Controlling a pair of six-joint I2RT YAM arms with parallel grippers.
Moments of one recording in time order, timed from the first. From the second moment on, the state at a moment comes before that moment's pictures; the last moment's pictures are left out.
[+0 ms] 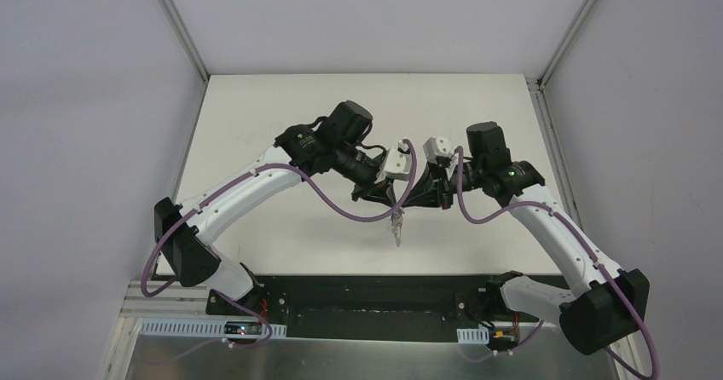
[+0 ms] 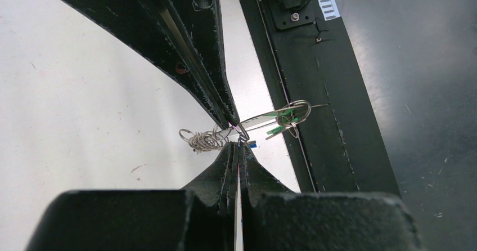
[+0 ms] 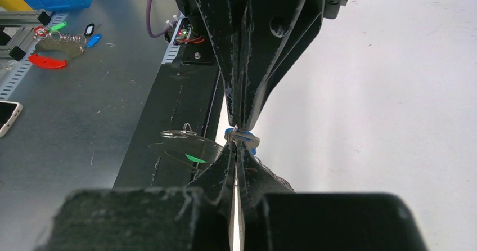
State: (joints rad) left arm -0.85 1.50 1.51 -0.81 0.81 0.63; right arm 0.42 1.13 0.98 -0.61 -1.28 -0.62
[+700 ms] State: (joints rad) left arm -0.85 1.50 1.51 -0.81 0.81 0.63; right arm 0.39 1.13 0.96 -0.51 -1.30 -0.49
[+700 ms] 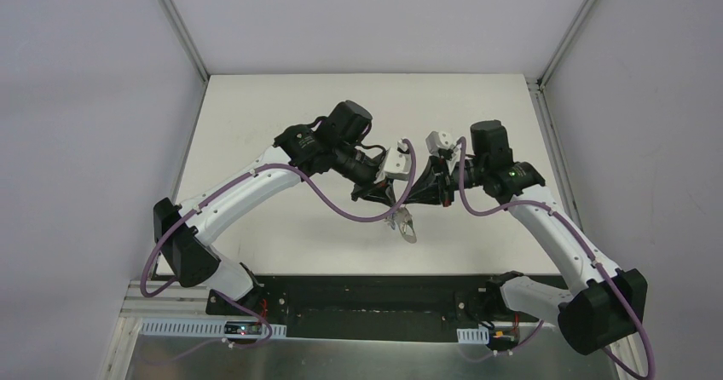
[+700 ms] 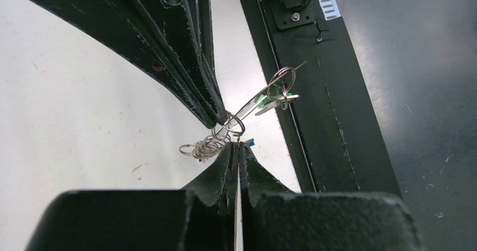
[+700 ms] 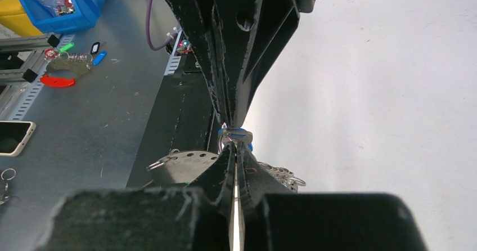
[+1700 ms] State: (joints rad) left arm -0.85 1.50 1.51 -0.73 0.65 0.49; right arm 0.37 1.13 0.90 -0.25 -1.24 -0.17
